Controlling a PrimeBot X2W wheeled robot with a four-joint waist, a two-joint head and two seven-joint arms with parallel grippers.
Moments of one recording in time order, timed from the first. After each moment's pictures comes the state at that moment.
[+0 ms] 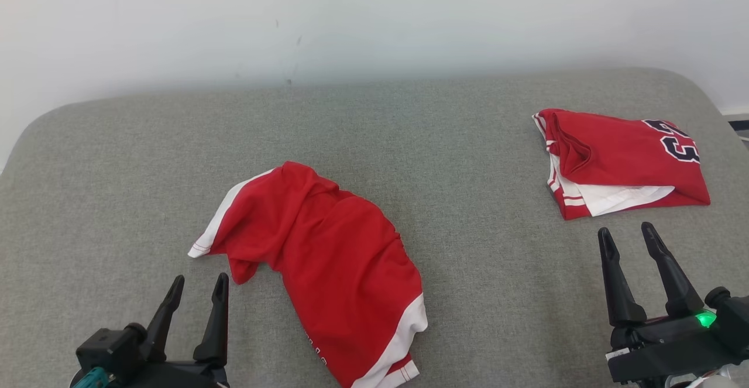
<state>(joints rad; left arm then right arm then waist) -0.07 0.37 -0.41 0.12 -0.75 0.12 -0.25 -0.06 -0.24 0.15 0.05 0.40 0.10 -0.26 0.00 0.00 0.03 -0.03</state>
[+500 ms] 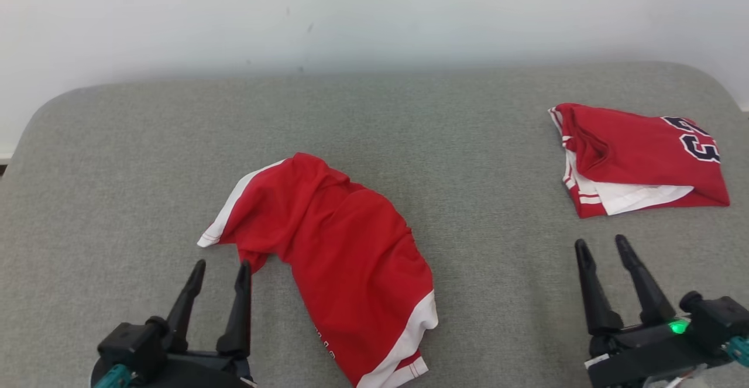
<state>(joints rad) -0.07 0.31 -0.38 0.06 -0.66 0.12 -0.25 -0.07 -0.22 0.19 0.10 0.43 0.11 -0.26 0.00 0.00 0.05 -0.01</state>
